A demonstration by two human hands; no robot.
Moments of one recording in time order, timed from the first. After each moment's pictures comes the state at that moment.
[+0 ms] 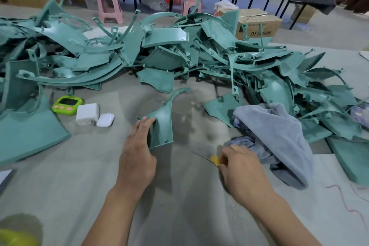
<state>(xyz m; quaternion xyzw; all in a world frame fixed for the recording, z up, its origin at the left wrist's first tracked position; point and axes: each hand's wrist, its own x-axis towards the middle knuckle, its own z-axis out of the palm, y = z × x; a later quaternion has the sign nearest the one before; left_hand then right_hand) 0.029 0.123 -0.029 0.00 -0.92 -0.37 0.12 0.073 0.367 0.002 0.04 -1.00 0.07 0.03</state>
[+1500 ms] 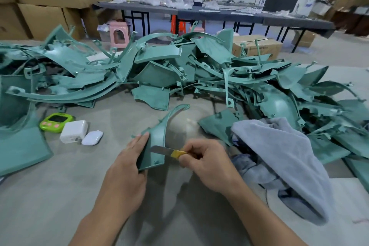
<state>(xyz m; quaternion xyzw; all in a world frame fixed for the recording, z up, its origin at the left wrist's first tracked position) 0.022 0.131 -0.029 -0.02 -0.92 -0.36 0.12 -0.002 0.347 -0.011 0.14 -0.85 0.51 0.00</state>
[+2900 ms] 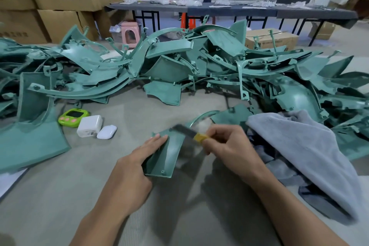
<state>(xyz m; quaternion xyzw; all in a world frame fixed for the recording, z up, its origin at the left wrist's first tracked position) 0.032 0.114 -0.024 -0.05 -0.91 -0.41 0.08 -0.014 0.359 -0.003 0.13 -0.82 0.55 0.03</state>
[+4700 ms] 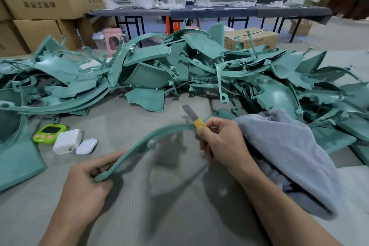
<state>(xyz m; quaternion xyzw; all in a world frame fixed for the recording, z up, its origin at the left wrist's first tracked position) 0.021 0.079 -0.026 0.00 -0.85 -0.51 0.13 -0.035 0.373 -0.008 0.02 -0.77 0.63 0.08</state>
